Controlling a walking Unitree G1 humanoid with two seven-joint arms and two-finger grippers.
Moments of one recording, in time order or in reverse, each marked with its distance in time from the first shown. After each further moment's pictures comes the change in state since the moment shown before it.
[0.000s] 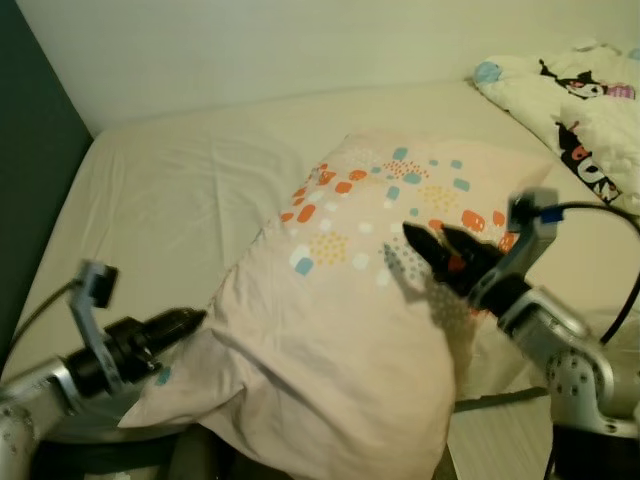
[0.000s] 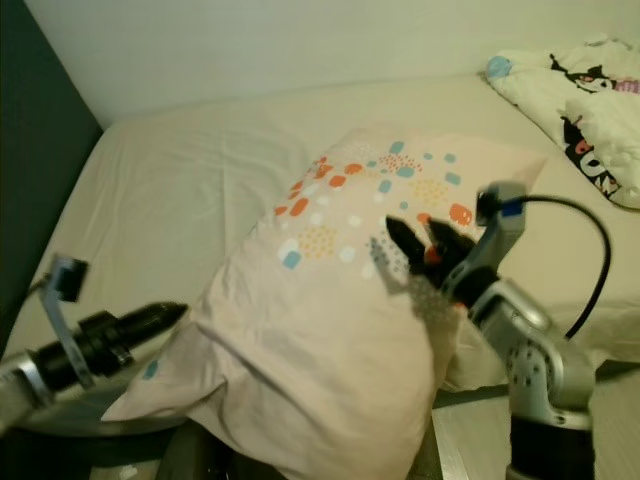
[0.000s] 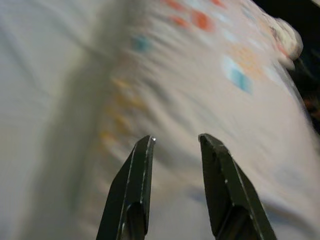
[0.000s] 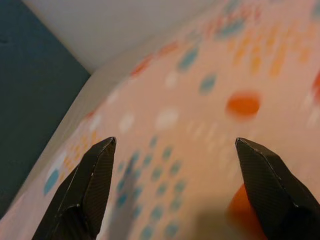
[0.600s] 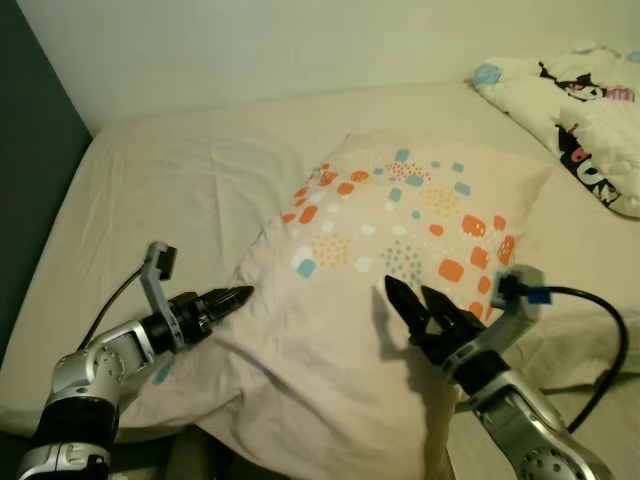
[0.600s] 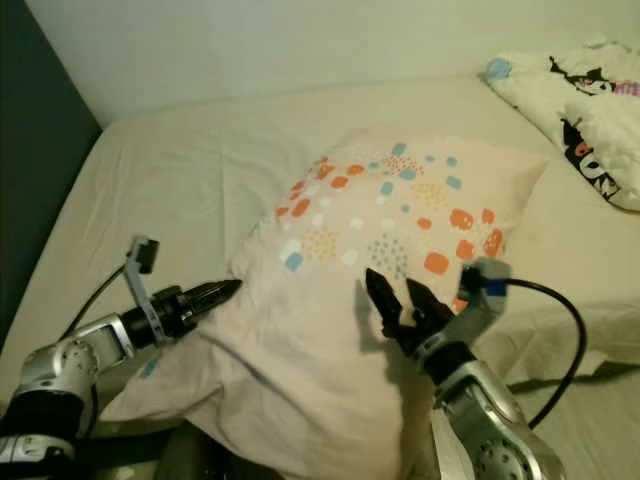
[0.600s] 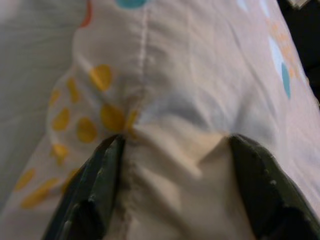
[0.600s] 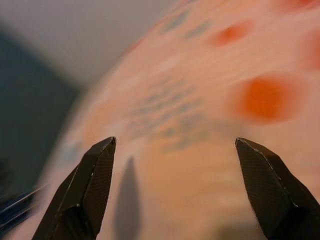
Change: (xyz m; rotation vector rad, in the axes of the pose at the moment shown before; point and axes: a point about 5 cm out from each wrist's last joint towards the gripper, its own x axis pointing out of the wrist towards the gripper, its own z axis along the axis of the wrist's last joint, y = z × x) left arm 0.076 0.002 -0.049 -0.192 0.125 -0.141; right arm -0.046 -0.002 -0.020 0.064 -0.139 -0.227
